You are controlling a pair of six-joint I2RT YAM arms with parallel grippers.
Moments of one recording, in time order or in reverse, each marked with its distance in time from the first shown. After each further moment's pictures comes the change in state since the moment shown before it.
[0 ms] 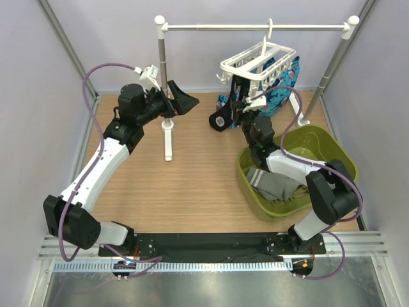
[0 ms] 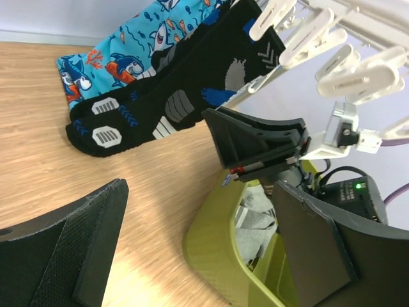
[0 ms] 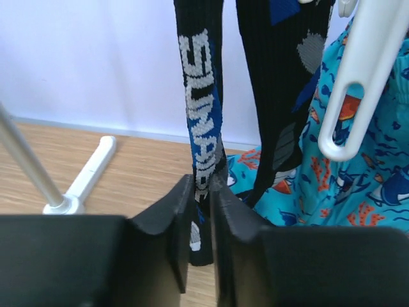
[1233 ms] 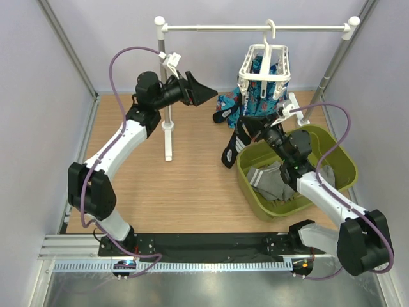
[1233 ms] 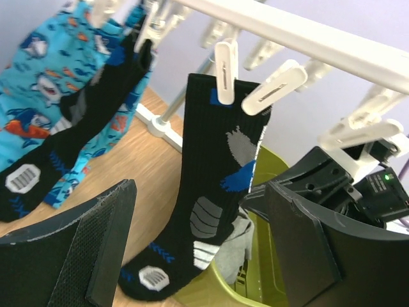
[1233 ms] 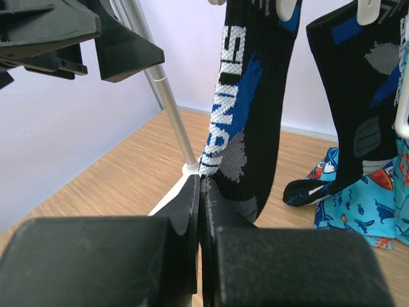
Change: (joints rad) left arm -0.027 0.276 0.153 0.326 0.286 -0.009; right arm -0.180 -0.455 -0.247 -0.128 -0.594 0.310
